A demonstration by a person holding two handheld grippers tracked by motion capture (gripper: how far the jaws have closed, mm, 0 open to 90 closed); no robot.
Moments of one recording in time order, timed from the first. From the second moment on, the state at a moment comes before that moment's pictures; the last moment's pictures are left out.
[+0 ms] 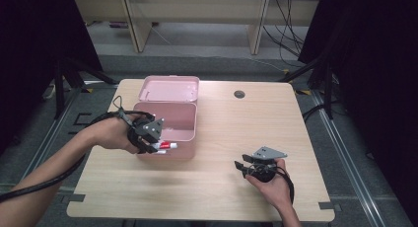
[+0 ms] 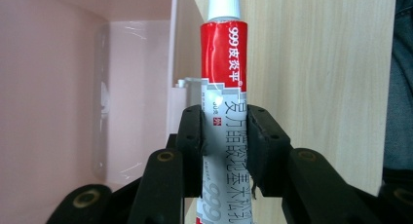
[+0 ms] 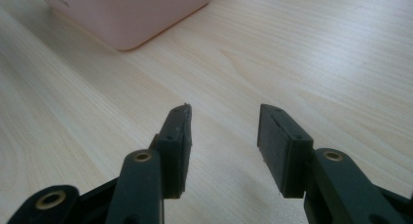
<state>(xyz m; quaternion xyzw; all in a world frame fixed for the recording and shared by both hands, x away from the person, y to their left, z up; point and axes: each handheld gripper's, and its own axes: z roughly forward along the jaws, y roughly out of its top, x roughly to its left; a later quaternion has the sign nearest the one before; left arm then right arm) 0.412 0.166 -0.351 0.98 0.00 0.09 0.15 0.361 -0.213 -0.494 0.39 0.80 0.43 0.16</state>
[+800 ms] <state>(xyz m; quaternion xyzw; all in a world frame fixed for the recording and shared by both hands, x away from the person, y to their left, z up) 0.429 0.177 -0.345 0.99 0.01 0.10 0.14 0.361 -0.214 -0.494 0.39 0.80 0.43 0.16</state>
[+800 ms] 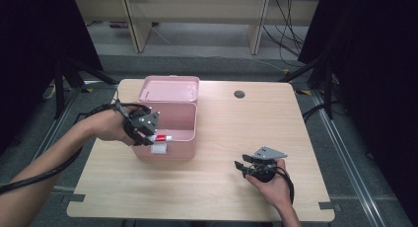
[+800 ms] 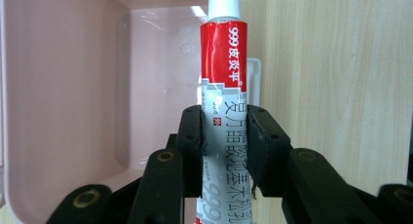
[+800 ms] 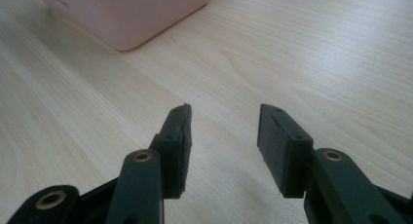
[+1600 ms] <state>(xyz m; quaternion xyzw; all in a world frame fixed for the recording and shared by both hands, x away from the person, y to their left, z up) 0.451 0.182 -0.344 0.99 0.00 0.10 0.13 0.361 -0.213 -0.495 0.39 0.80 0.43 0.16</state>
